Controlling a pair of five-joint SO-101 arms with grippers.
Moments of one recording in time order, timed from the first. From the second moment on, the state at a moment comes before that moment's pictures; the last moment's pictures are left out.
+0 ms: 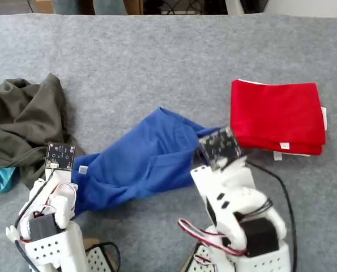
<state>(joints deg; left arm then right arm) -22.7 -103.5 96.5 69.7 -25.1 -14.6 -86.2 61.6 70.5 10.4</state>
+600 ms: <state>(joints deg) -22.7 -103.5 96.5 69.7 -25.1 -20.2 -57.2 26.6 73.4 4.8</state>
